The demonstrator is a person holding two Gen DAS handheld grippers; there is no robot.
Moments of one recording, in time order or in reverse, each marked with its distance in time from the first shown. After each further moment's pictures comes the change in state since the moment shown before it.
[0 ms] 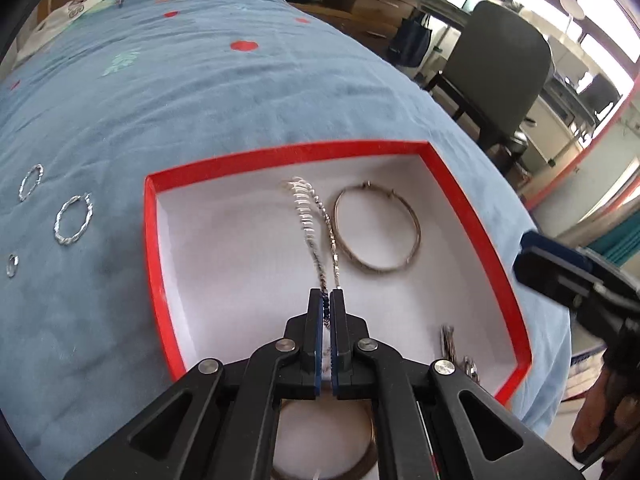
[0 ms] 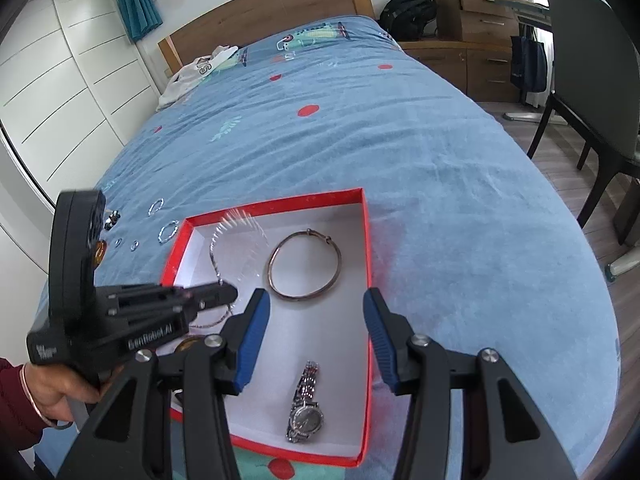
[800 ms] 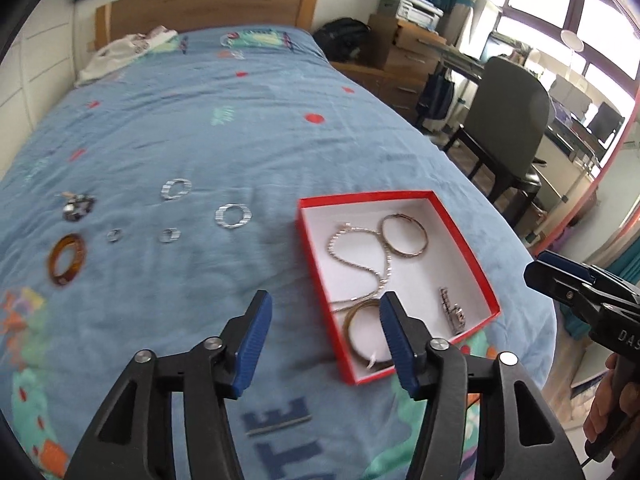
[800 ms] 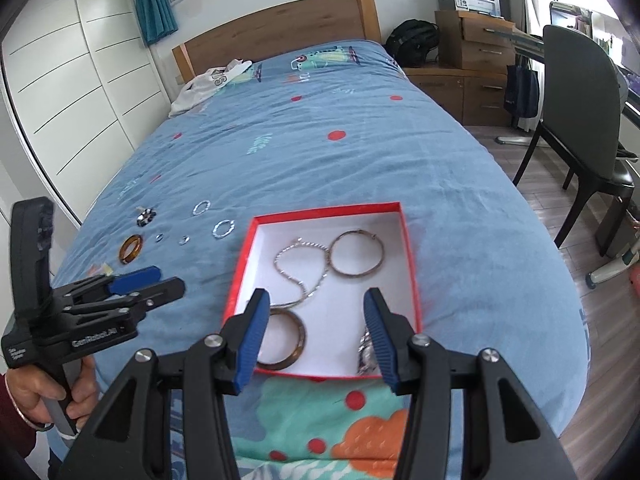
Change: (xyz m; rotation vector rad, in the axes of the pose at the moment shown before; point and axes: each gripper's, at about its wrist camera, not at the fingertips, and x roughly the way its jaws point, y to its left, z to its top) left arm -0.151 0.031 -0.059 -0.045 -0.215 0.146; right arm -0.086 0.082 -0.027 -0.041 -0.060 -0.035
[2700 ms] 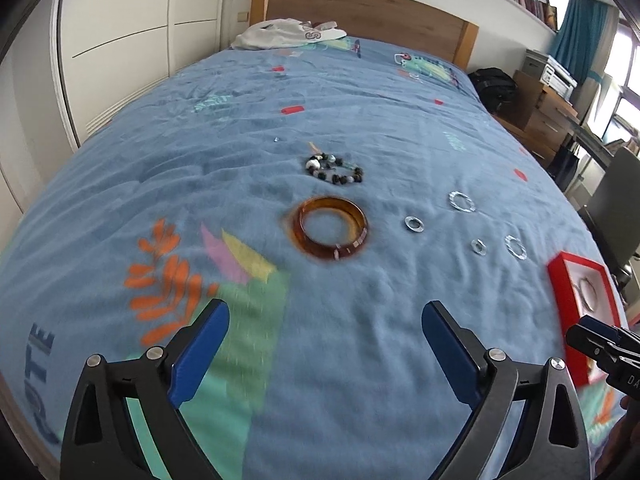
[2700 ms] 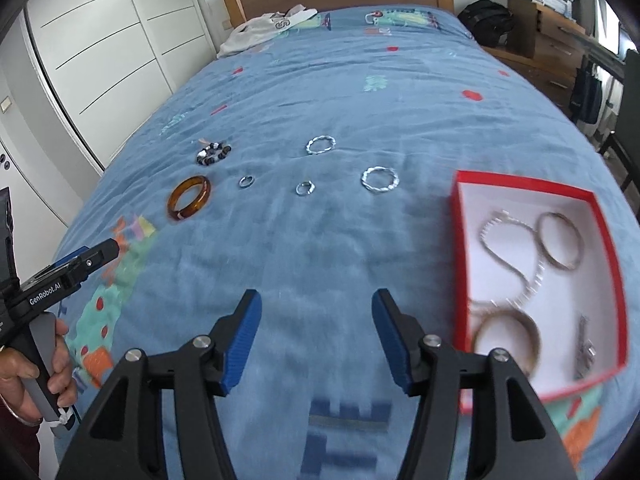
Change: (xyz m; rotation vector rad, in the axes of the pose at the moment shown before) left arm -0.035 0.273 -0.052 -0.299 -0.080 0.299; right arm 0.143 0.197 -0.013 -0.114 0.148 0.091
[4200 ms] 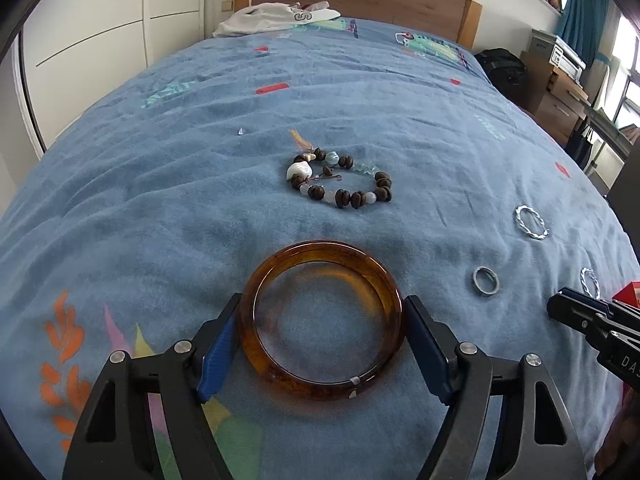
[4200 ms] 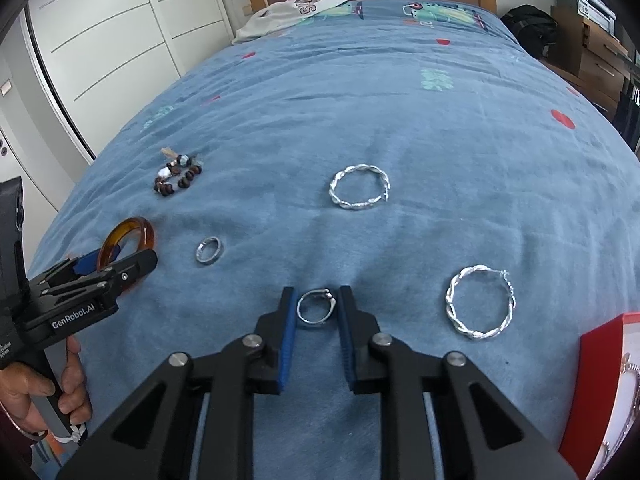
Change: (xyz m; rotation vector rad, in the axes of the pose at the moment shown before) left arm 0.126 -0.004 0.047 0.052 0.035 0.008; right arm 0.137 0.010 0.075 -0.072 -0.003 0.060
